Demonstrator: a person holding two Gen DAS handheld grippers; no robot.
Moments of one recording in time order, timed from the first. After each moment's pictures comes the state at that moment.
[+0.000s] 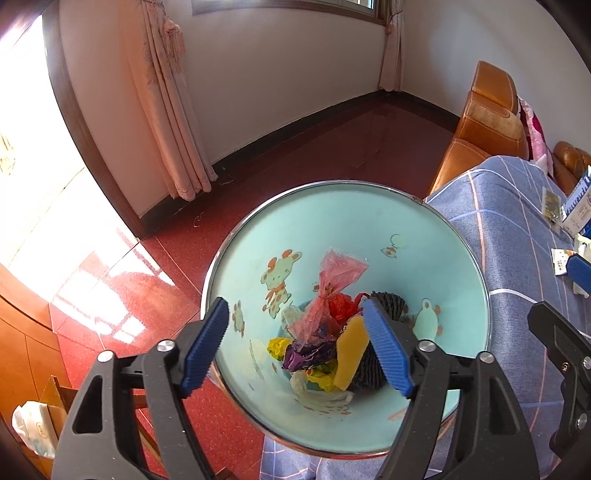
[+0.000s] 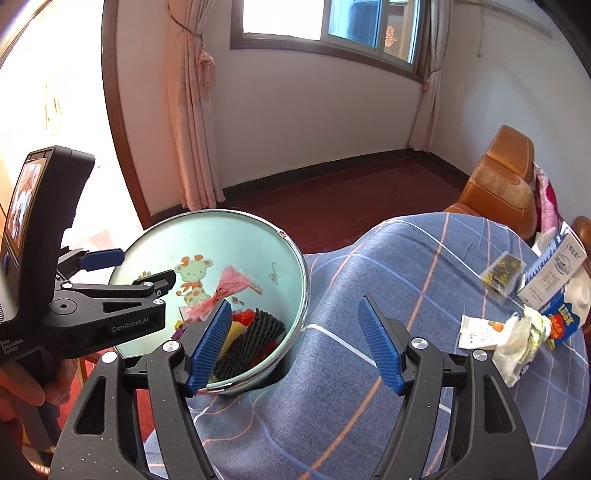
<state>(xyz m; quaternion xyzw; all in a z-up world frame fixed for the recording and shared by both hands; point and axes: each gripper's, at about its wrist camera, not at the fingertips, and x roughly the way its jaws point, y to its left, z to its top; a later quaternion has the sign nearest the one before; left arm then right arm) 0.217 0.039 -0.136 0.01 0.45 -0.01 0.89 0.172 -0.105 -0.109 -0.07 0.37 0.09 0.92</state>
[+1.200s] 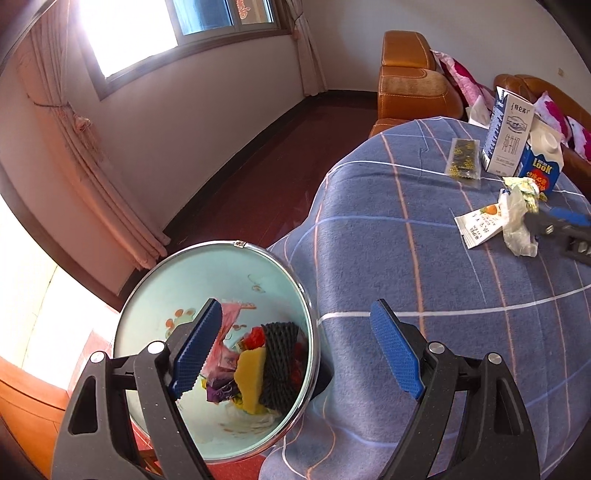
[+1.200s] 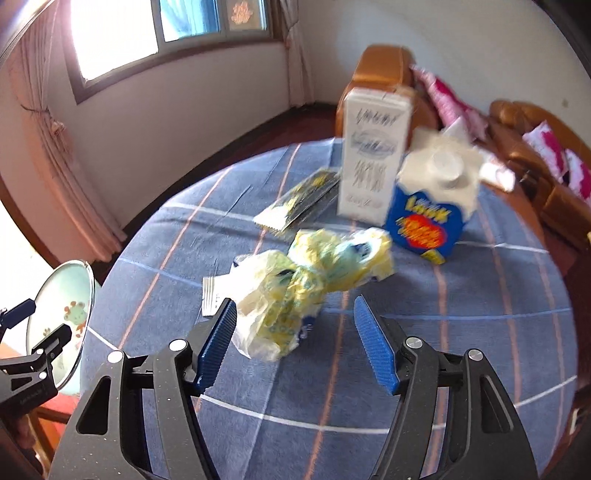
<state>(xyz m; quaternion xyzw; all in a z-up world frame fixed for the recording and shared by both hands) 0.201 -0.121 -0.111 0.15 0.41 -0.11 0.89 0.169 -0.339 -0.124 0.09 0.42 -0.09 0.90</state>
